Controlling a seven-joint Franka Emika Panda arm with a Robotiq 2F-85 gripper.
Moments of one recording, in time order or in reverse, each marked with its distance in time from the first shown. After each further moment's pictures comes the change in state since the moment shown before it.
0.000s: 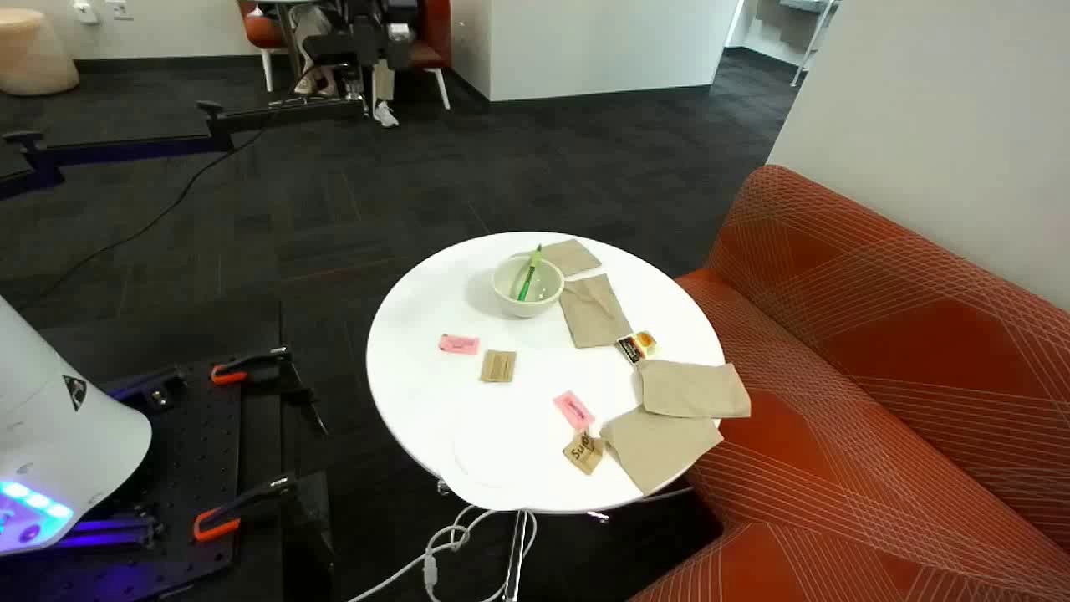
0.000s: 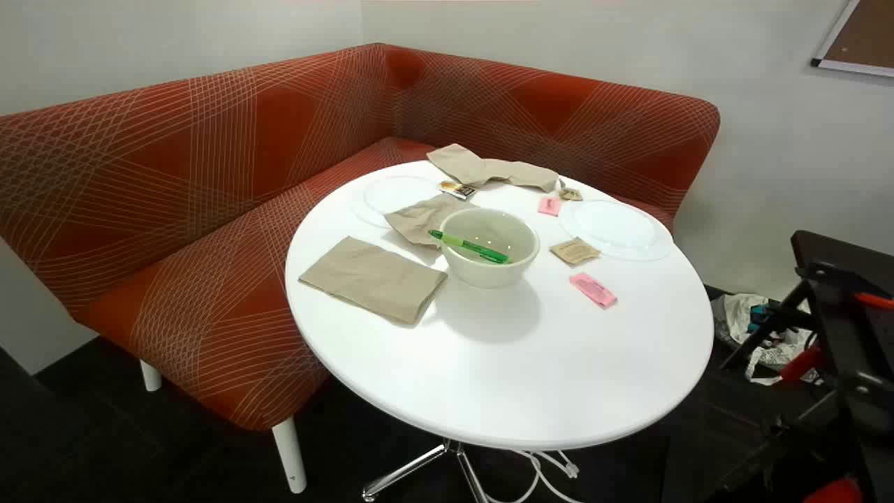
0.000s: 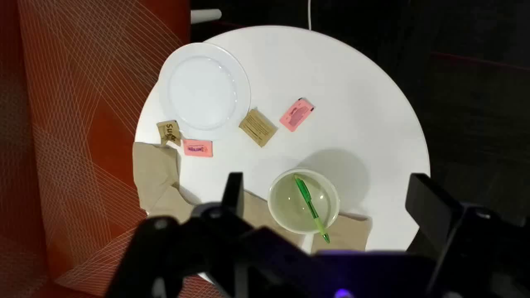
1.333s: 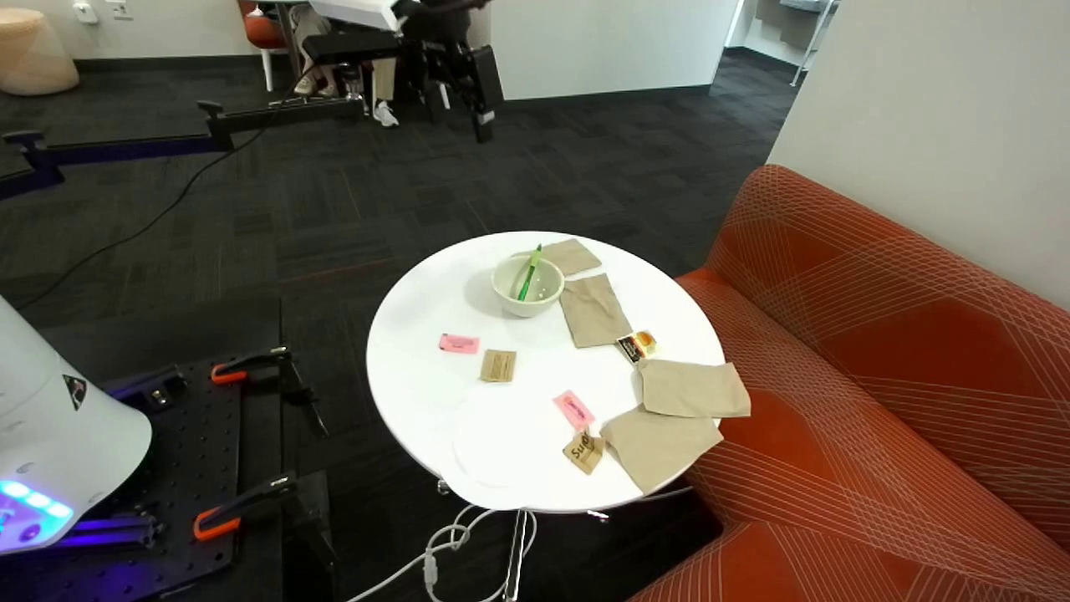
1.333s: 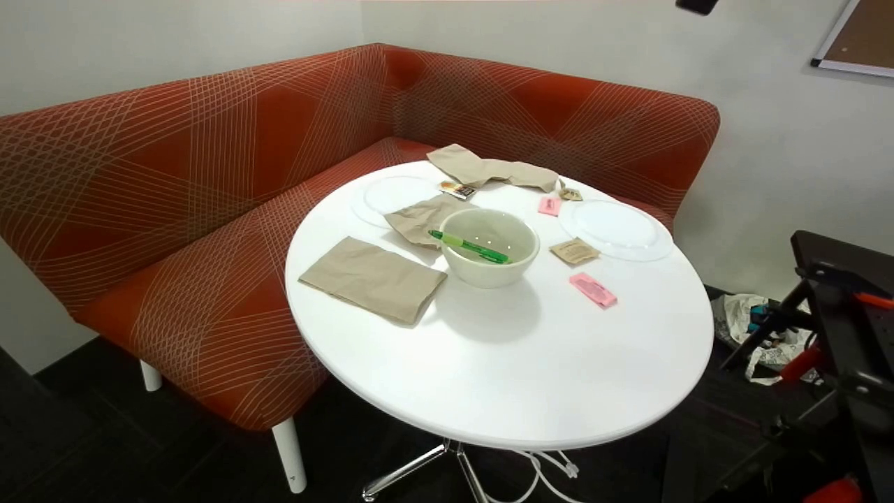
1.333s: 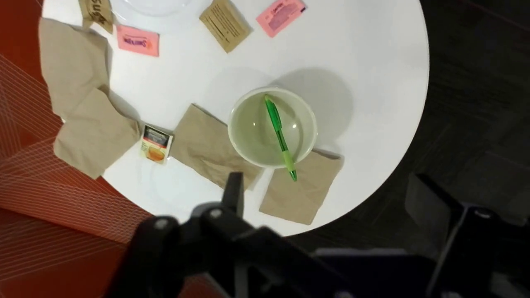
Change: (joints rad) arm 0.039 0.162 -0.115 -0.137 0.060 0.529 -0.255
